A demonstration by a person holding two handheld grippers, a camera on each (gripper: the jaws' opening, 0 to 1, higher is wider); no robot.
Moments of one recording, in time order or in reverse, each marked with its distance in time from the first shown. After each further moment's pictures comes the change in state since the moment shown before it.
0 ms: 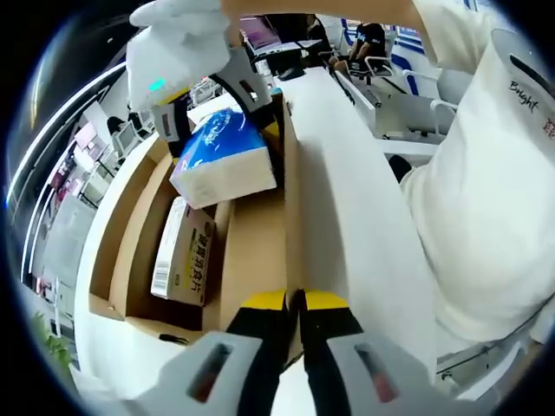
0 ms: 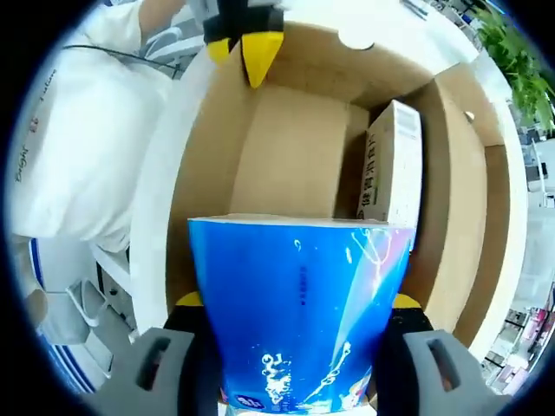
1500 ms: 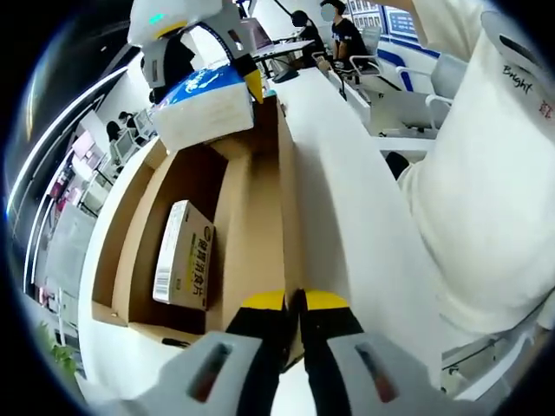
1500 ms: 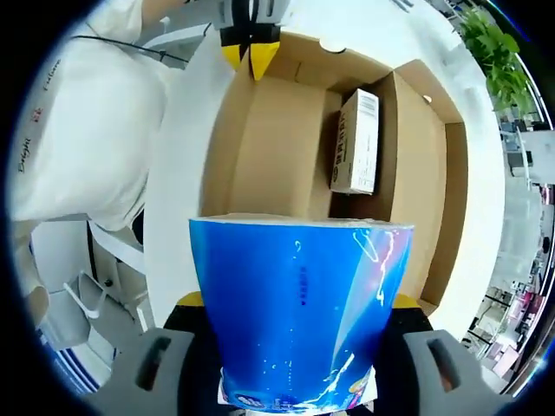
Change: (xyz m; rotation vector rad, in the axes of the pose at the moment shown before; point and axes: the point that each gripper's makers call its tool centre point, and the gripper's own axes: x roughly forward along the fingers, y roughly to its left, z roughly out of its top) left arm -0.001 -0.005 0.004 0.045 -0.004 0.001; right arm -0.054 0.021 -0.037 0.018 0.131 -0.074
